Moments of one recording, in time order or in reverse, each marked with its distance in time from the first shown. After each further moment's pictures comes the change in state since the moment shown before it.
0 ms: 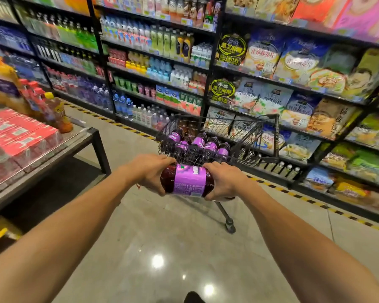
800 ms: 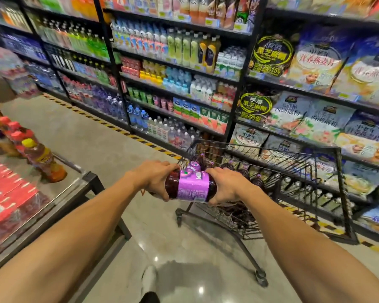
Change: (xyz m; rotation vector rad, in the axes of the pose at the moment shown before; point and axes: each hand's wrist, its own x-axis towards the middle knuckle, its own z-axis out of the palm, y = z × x) left_hand 0.261 -0.235 -0.046 -0.019 -0.124 -0.105; right_hand 0.364 0.101 -0.038 0.055 -0.090 -0.082
